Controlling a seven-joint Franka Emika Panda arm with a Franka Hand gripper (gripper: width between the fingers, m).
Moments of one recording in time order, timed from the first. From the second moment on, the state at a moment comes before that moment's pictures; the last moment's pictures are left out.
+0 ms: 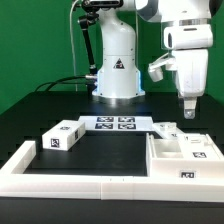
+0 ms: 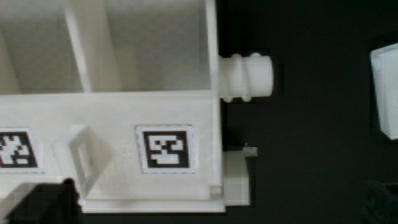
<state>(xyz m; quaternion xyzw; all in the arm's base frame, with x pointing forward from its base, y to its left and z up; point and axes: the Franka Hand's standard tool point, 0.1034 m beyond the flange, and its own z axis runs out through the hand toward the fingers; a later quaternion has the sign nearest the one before) 0.529 0.111 0.099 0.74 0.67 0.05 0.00</state>
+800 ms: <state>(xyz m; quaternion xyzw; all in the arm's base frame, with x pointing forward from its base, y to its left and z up) 0.503 0.118 0.084 0.63 0.77 0.05 0.02</state>
